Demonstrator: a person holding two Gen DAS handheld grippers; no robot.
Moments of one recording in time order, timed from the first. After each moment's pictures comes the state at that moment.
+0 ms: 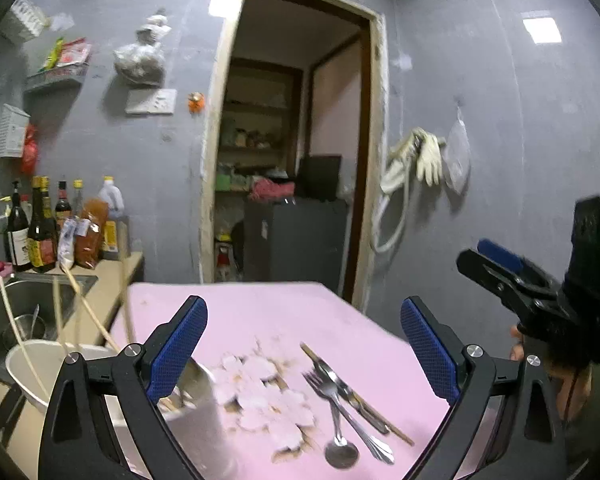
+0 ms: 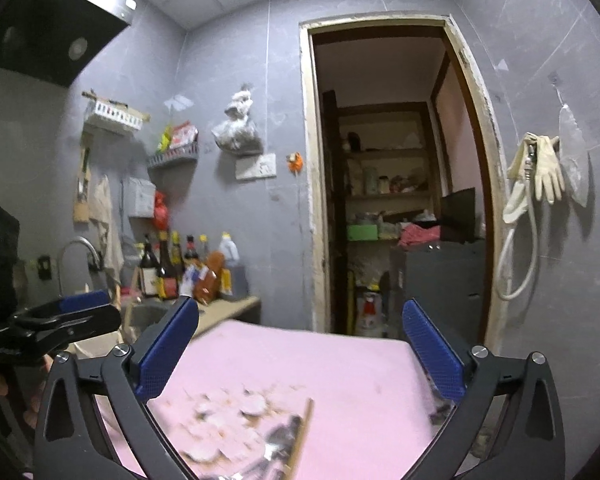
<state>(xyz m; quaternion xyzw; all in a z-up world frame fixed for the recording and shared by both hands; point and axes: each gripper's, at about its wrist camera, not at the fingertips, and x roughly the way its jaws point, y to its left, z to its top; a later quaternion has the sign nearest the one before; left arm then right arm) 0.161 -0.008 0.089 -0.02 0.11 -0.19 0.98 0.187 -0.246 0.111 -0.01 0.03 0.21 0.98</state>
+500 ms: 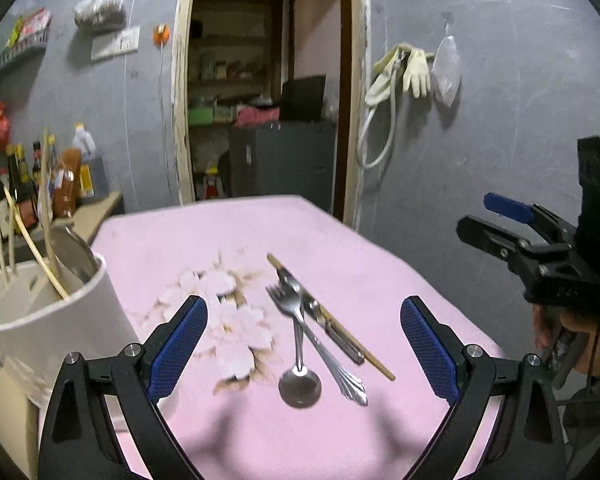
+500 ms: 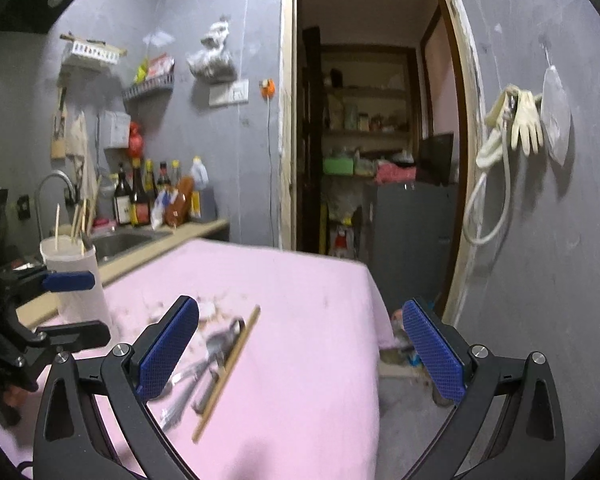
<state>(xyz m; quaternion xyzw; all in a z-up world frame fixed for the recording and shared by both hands) 0.179 -0.068 0.020 0.03 0.25 -0.19 0.95 0.190 -0.284 0.065 -0.05 0.16 0.18 0.97</state>
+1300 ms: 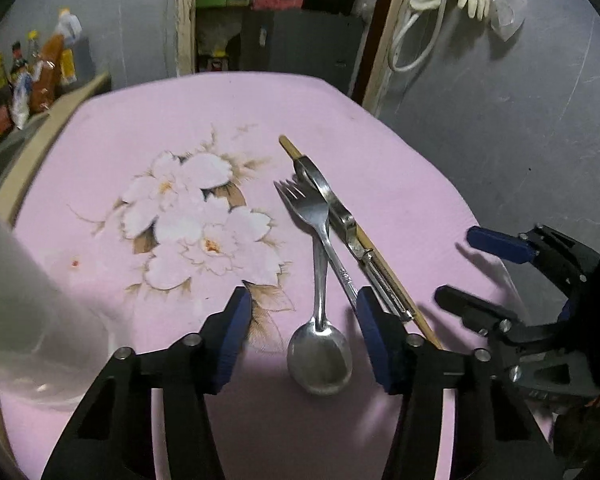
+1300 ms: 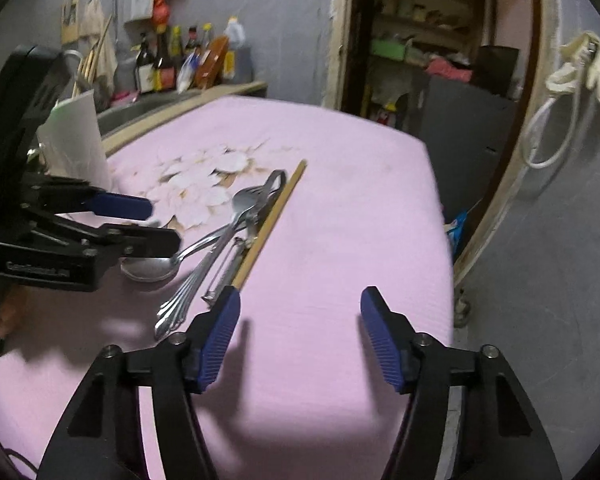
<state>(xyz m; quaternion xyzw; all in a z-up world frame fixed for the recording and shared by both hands) 0.247 -0.069 -0.041 0.00 0.45 -0.18 0.87 0.227 -0.231 -0.004 -0.14 0.37 0.24 0.89</state>
